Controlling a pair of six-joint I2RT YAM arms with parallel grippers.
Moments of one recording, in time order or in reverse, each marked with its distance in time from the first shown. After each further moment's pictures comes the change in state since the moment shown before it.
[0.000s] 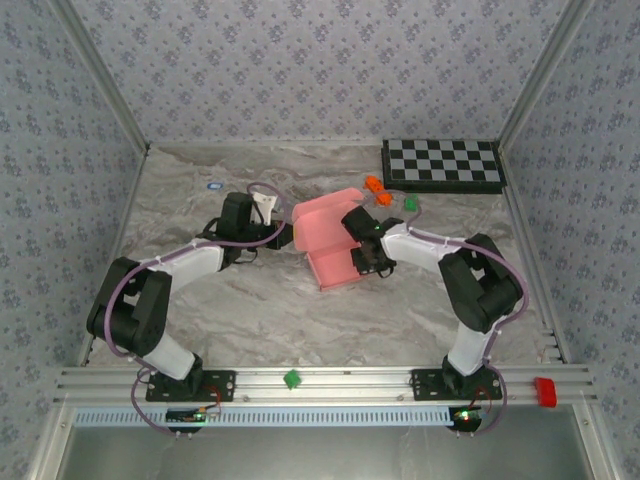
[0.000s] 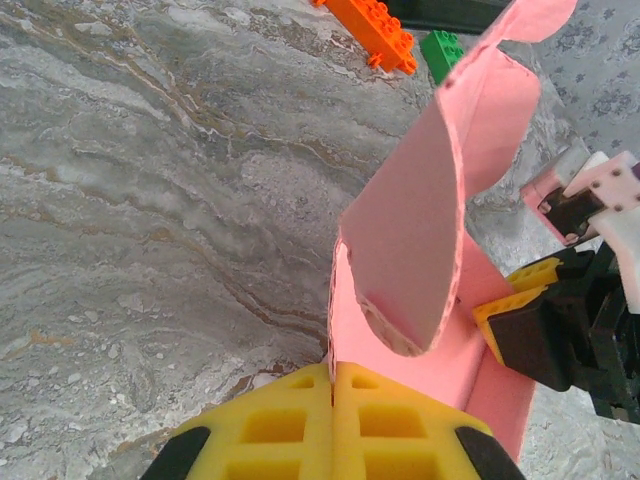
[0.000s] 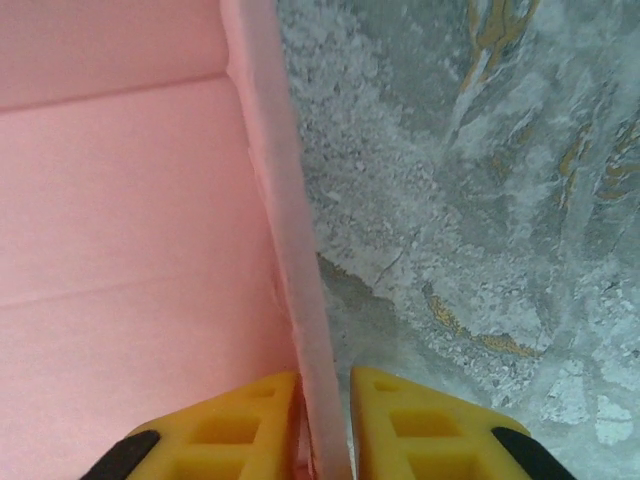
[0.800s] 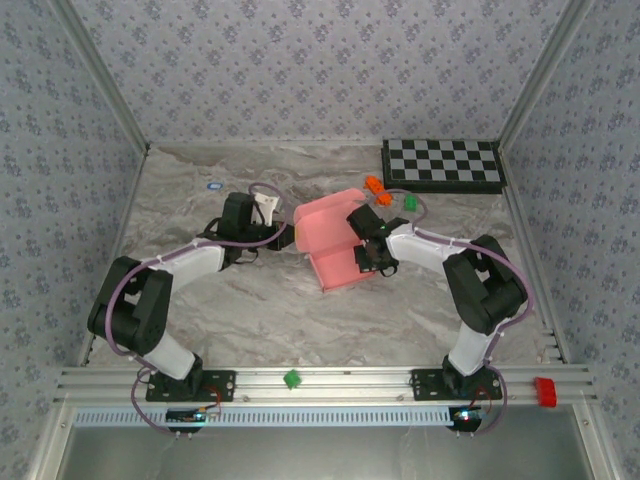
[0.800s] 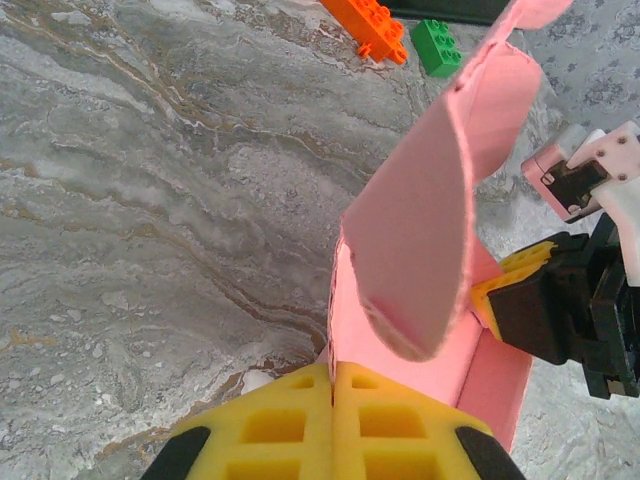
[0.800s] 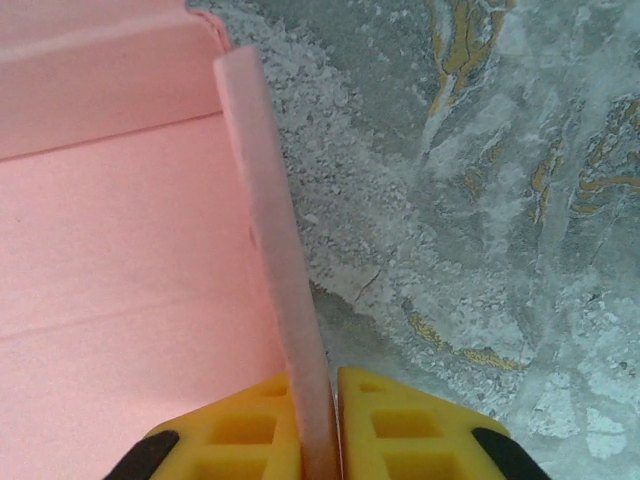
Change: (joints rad) left arm 0.000 0.007 0.002 -0.004 0.016 0.009; right arm -0.026 -0.018 -0.028 0.036 -0.011 -0.003
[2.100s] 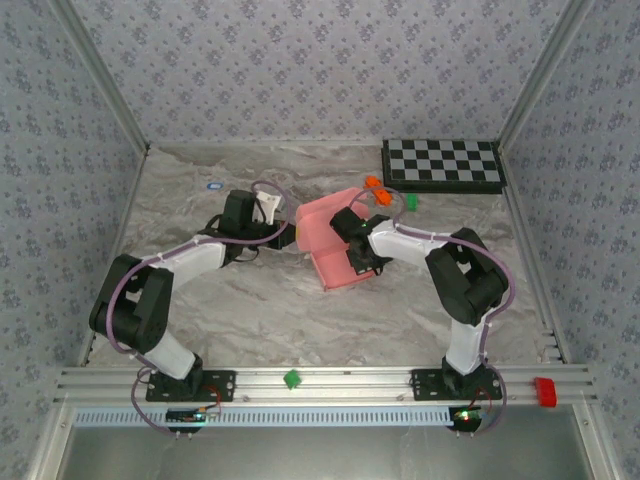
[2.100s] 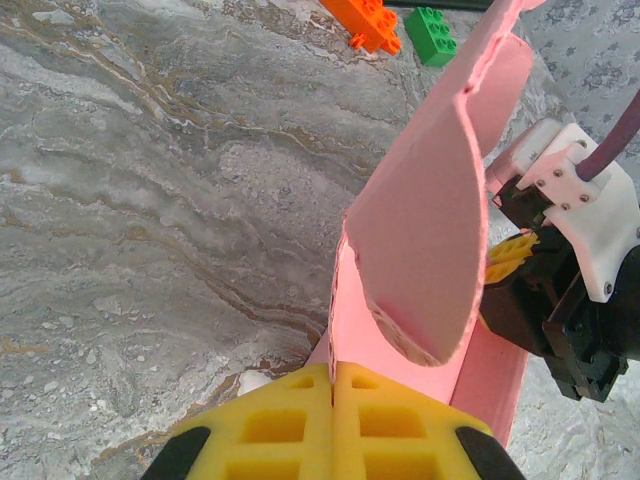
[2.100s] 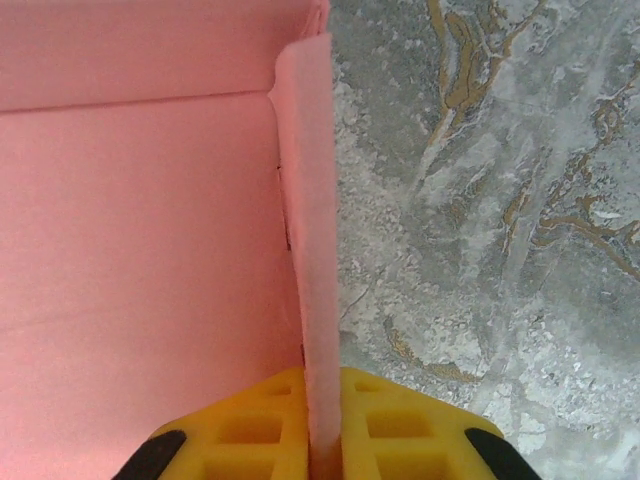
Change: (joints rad) left arm -0.001 0.013 0.037 -0.048 0.013 0.034; right arm 0.072 0.109 0.122 -0.137 0.177 -0.064
